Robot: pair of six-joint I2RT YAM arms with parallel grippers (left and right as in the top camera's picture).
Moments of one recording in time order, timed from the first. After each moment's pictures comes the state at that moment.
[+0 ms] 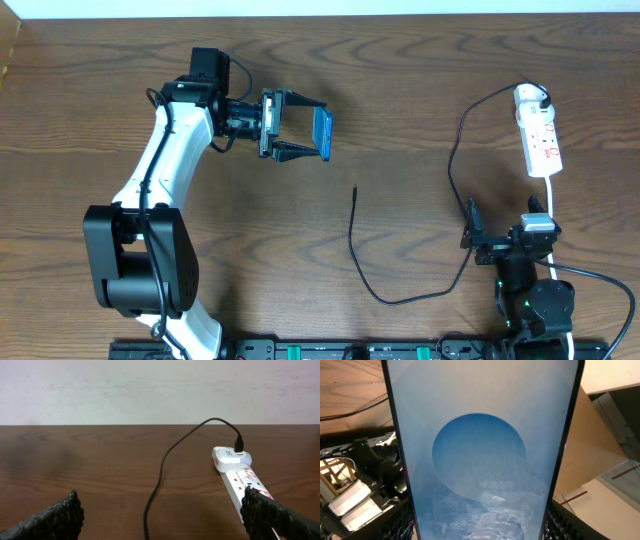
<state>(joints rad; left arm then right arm) -0.06 1.84 1.44 -0.91 1.35 -1.17 0.11 0.01 0.01 -0.07 0.04 0.04</state>
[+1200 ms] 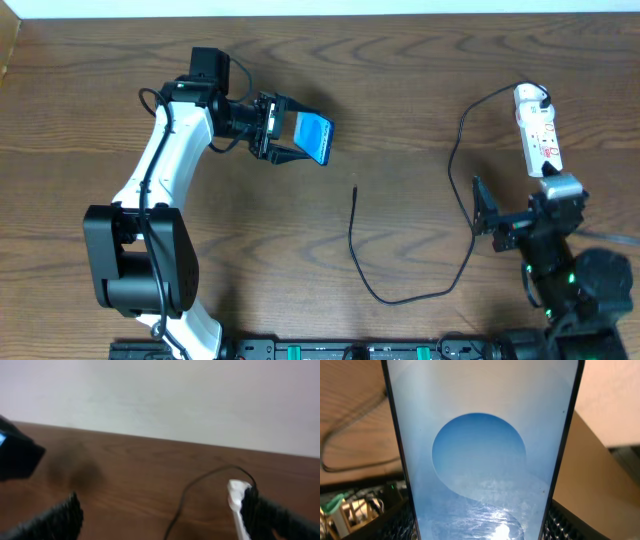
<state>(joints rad) -0.06 1.84 1.44 -0.91 1.07 -1.17 0.11 0.44 0.60 -0.32 -0.12 -0.01</state>
